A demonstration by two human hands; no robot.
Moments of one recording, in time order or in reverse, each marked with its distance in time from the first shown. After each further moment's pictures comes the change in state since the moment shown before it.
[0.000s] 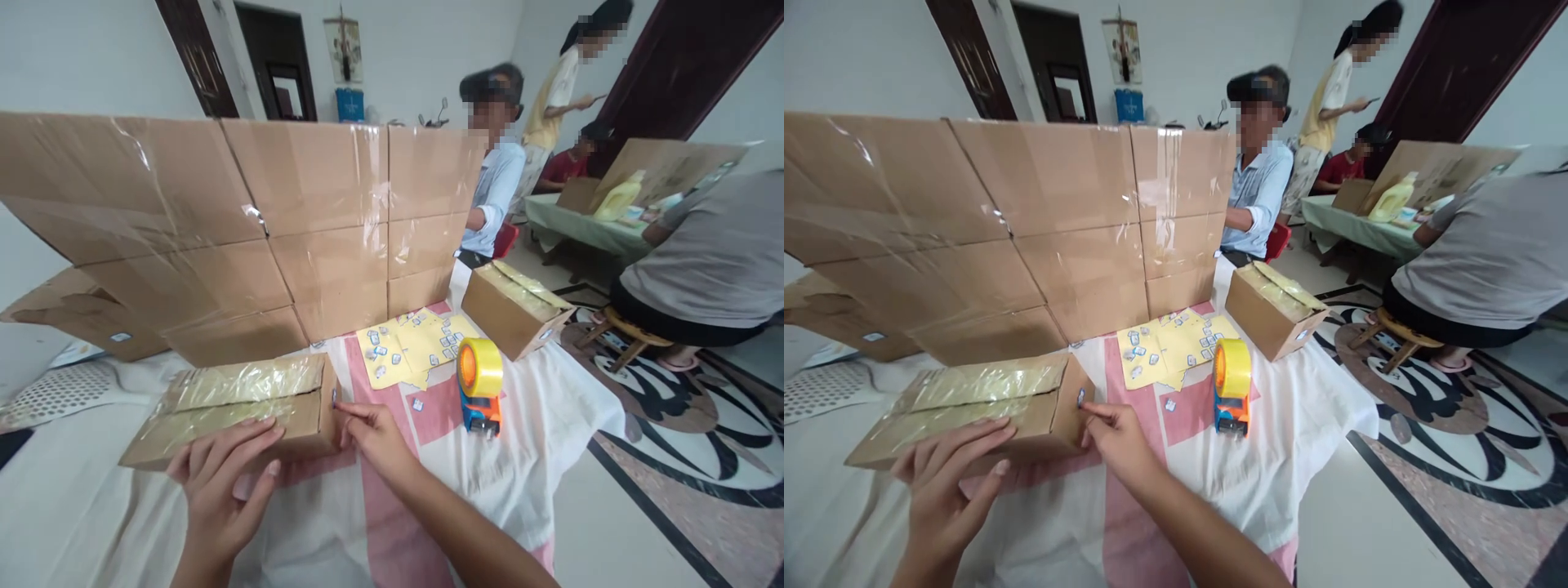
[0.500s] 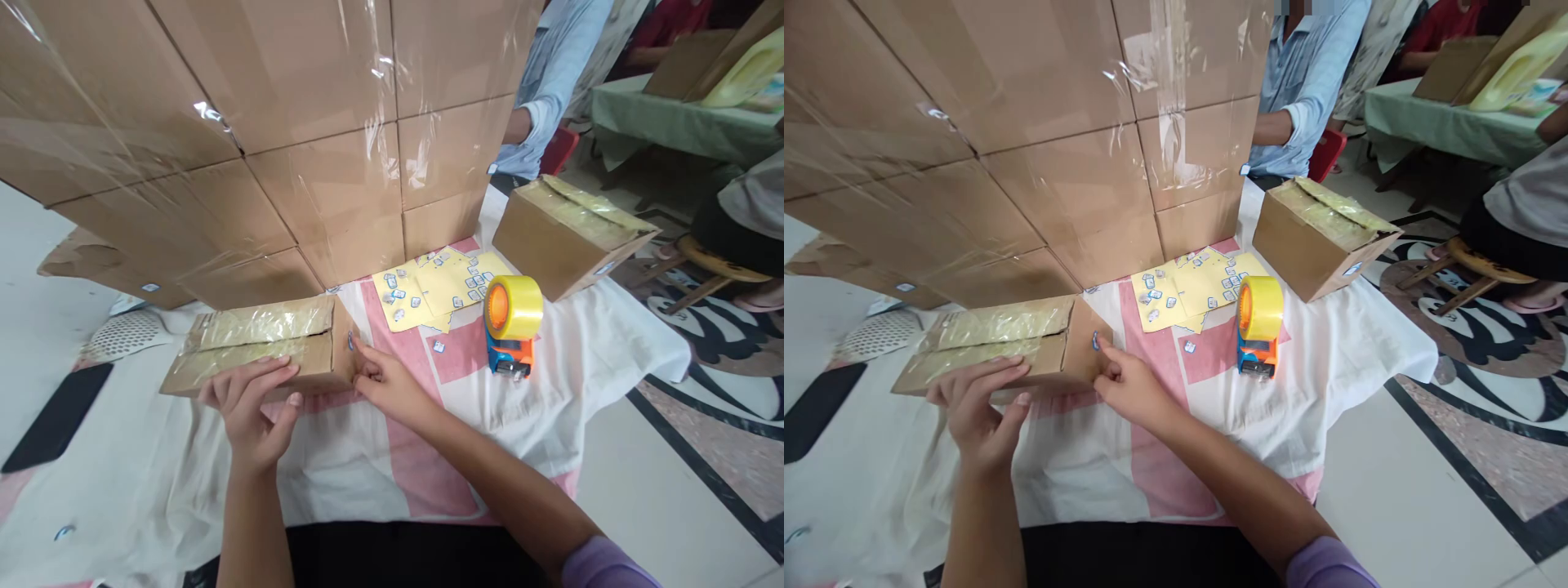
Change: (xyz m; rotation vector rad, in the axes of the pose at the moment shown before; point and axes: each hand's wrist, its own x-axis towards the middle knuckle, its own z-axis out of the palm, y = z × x) left_hand 0.002 0.008 -0.002 -0.009 -0.011 -0.093; right_hand -0.011 -0.002 0.000 -0.081 -0.156 0.033
